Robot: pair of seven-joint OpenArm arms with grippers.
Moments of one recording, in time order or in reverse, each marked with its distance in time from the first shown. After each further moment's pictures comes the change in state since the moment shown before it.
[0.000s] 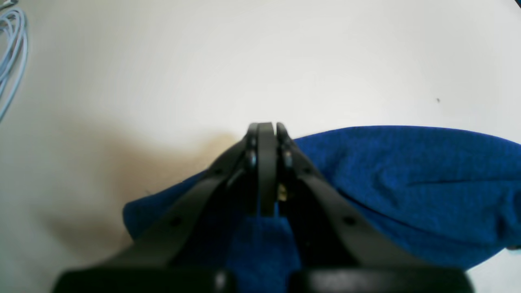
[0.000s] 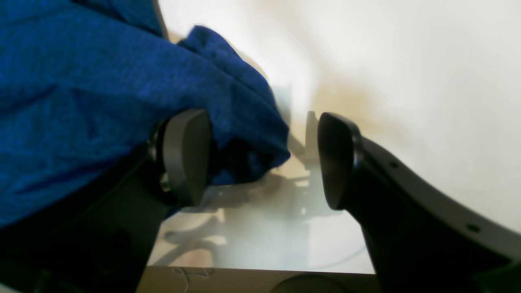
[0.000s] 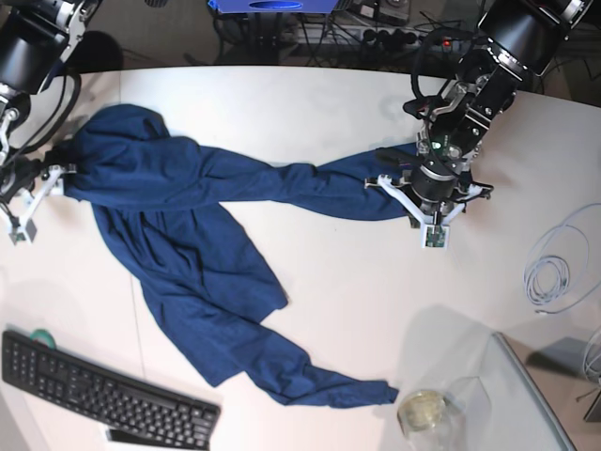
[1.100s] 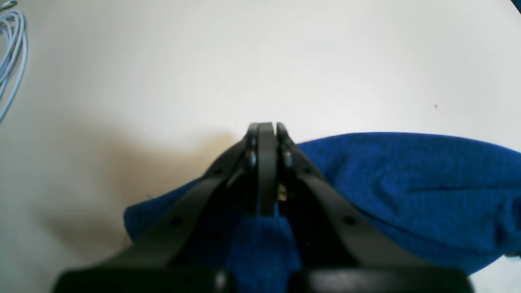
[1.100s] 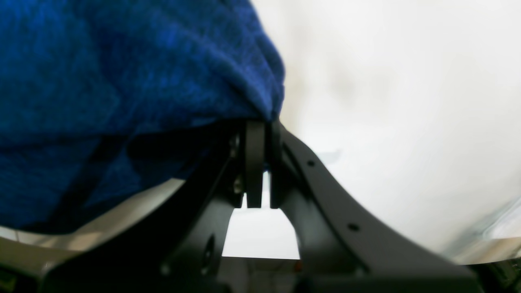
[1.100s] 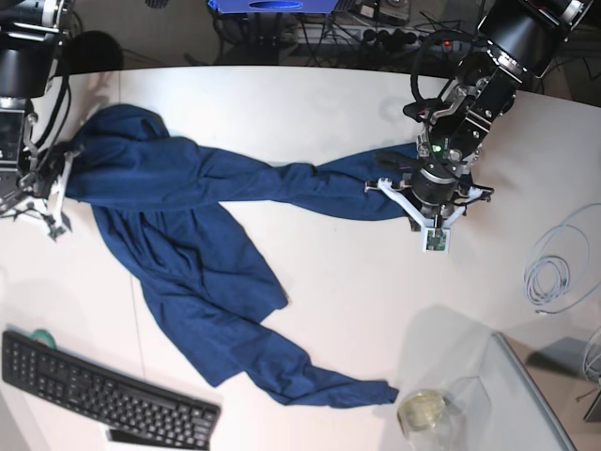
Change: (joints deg) left arm -0.5 0.1 -0.4 -0.1 -0.2 0.0 0.0; right arm 0.5 5.6 -18.8 -5.0 -13.3 0.5 5.5
